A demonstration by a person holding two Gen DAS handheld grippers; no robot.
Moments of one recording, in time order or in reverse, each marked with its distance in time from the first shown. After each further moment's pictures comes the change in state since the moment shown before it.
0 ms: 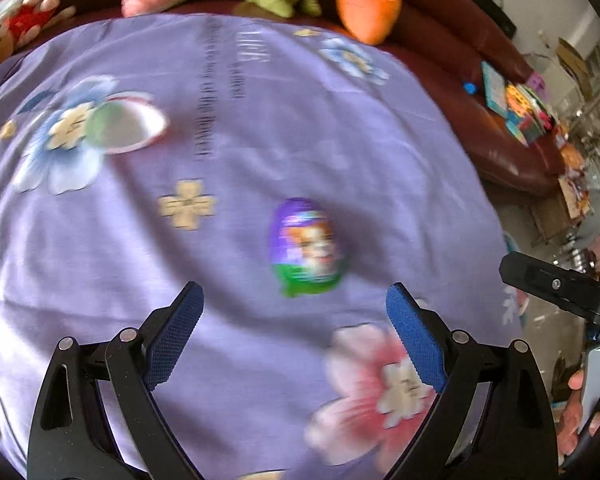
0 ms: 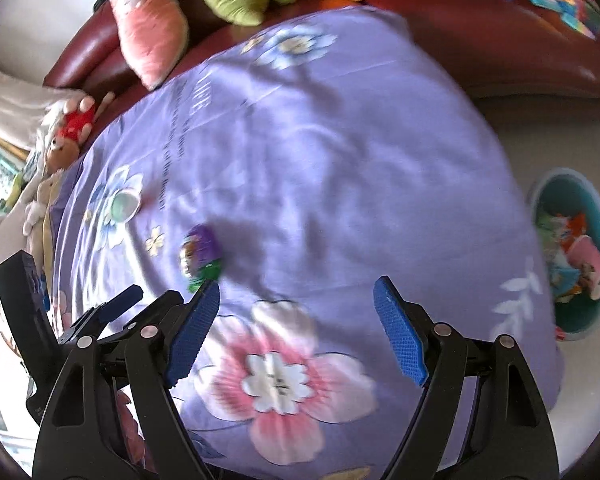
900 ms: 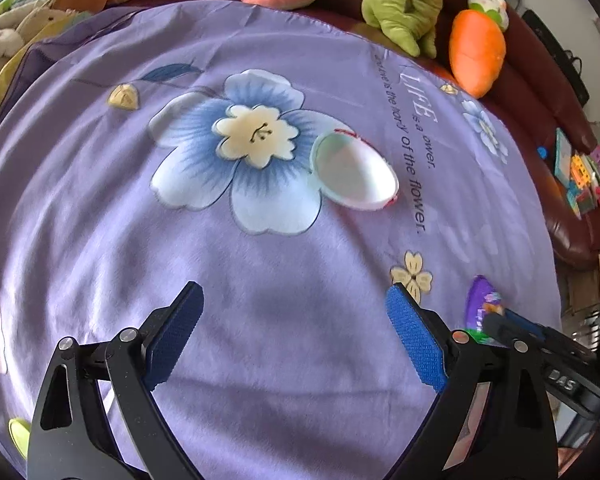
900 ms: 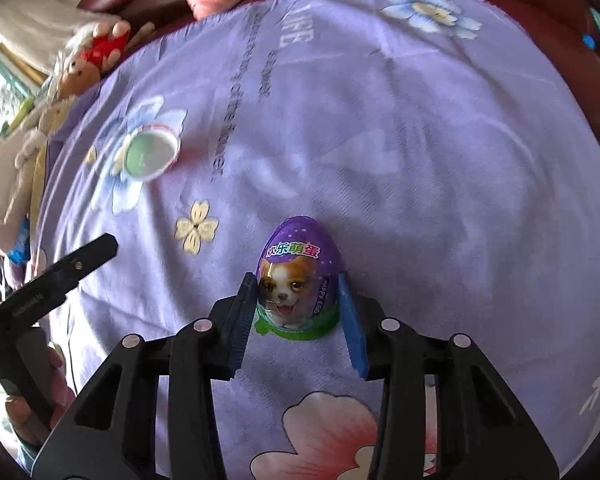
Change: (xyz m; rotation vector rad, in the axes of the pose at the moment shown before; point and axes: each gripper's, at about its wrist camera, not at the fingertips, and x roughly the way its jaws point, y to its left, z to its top) left arm -0.011 0.131 0.035 -0.210 -0.035 0.152; right arm 0.102 0.100 0.013 -0.205 0.077 0.012
